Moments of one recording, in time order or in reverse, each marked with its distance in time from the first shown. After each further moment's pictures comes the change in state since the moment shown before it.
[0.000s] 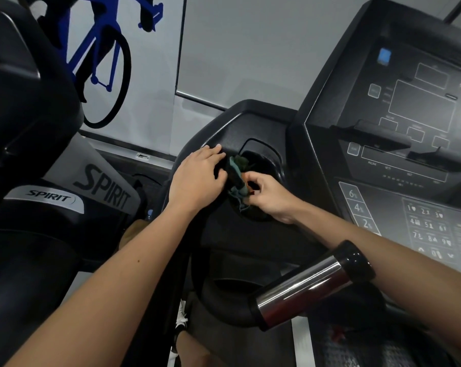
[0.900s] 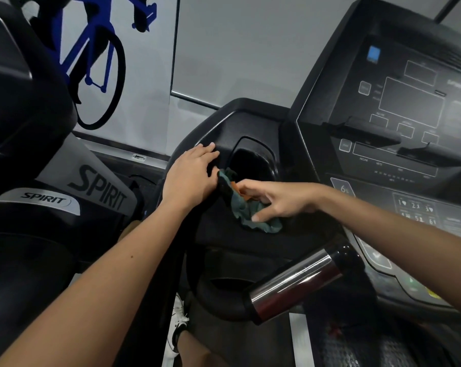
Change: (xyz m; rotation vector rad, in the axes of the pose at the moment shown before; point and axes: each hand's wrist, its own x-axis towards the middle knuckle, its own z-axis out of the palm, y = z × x) left_hand 0.000 -0.001 0.000 -0.015 0.008 -0.004; right_hand -0.023 -0.033 -0.033 -0.485 -0.585 0.113
